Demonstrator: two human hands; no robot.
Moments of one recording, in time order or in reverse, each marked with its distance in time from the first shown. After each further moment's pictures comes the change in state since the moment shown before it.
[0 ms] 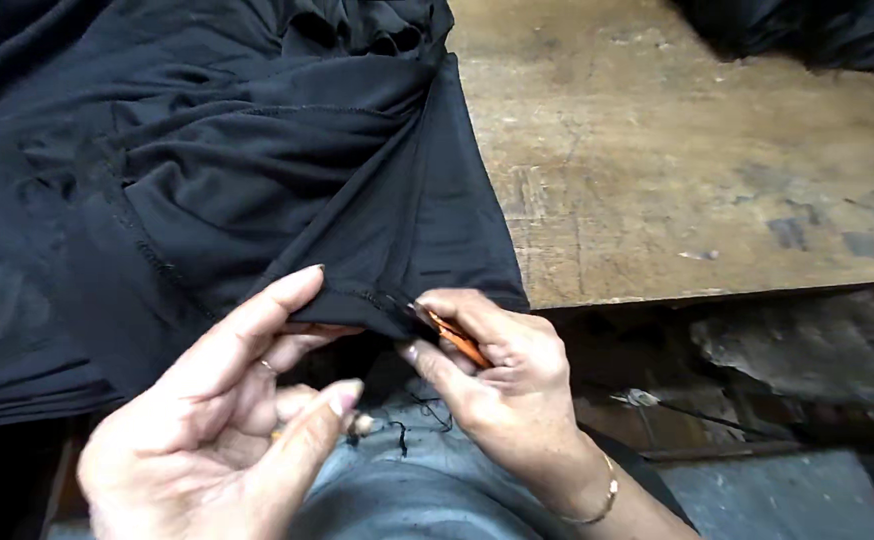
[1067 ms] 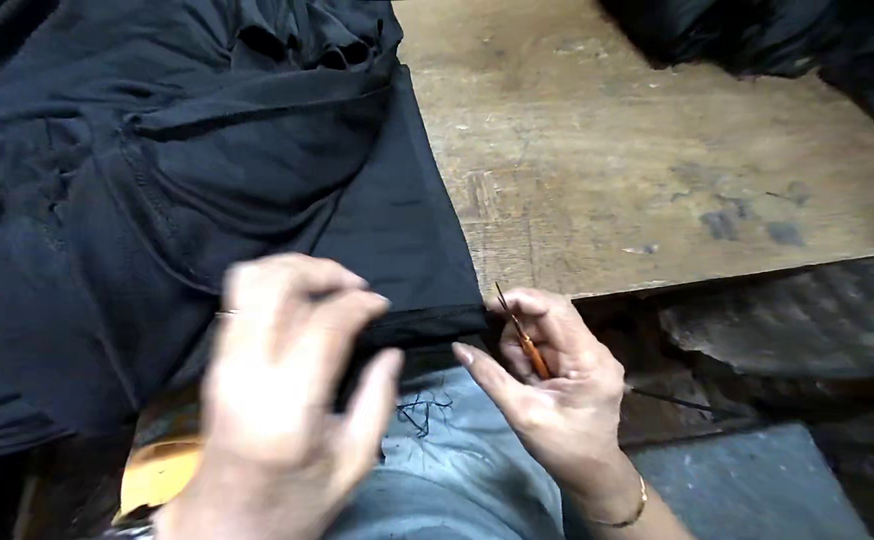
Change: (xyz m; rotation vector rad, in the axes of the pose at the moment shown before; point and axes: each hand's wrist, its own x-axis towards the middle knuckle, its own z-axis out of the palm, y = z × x) left_hand 0.033 -0.014 0.030 0.720 -0.132 0.470; right_hand -0.035 0.031 -0.051 -0.129 0.162 0.088
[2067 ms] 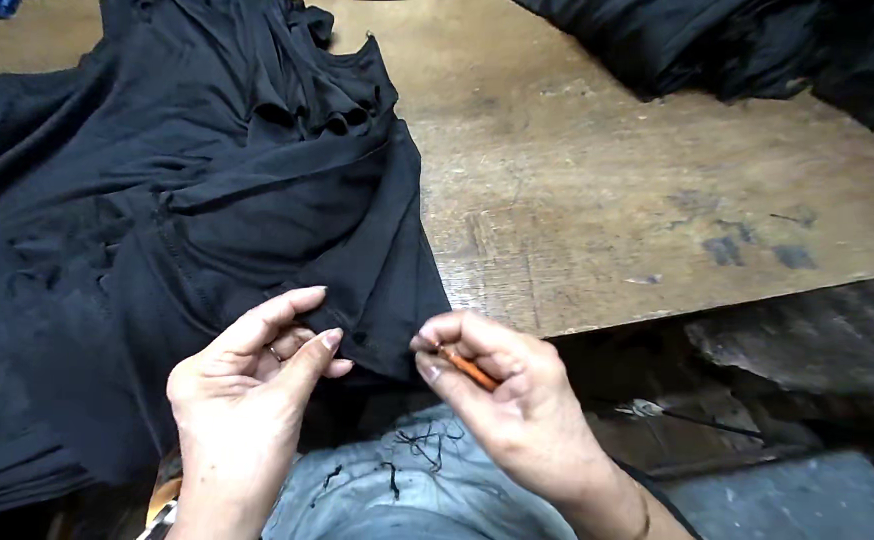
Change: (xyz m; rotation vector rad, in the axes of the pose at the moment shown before) left_hand 0.011 -0.016 0.008 -0.627 0.226 -0.564; right_hand 0.037 -0.030 0.022 0.280 -0.227 0.070
